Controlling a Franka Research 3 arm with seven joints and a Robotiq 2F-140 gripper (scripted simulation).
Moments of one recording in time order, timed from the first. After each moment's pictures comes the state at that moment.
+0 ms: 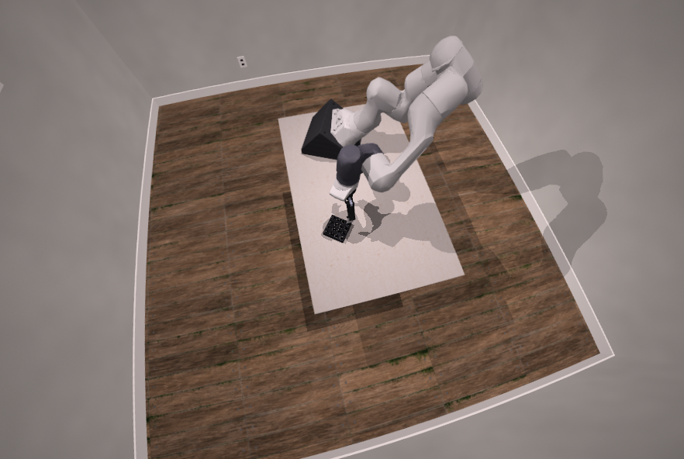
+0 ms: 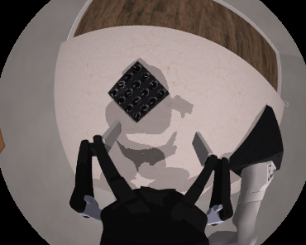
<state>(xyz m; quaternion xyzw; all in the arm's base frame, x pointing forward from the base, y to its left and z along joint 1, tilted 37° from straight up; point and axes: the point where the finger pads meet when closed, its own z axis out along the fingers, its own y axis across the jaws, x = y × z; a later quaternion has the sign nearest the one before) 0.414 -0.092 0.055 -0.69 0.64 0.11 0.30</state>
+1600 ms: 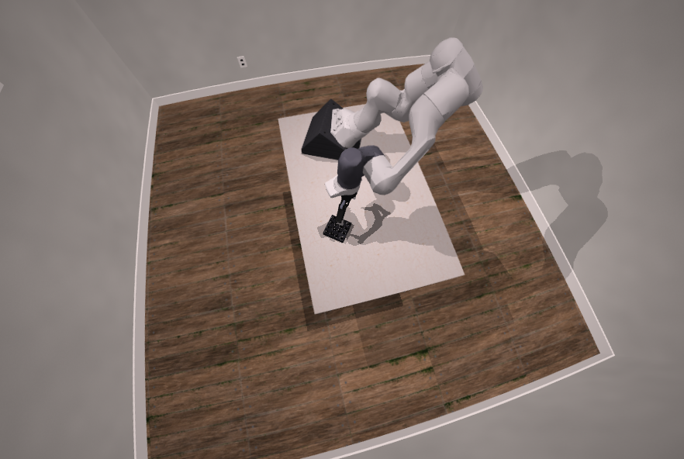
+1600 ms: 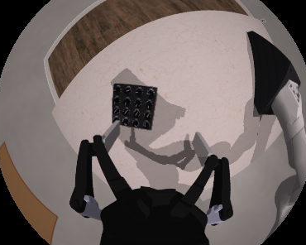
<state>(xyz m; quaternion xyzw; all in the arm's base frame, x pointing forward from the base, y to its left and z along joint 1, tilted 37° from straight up) 0.429 -0.095 0.063 -0.44 0.84 0.20 0.25</state>
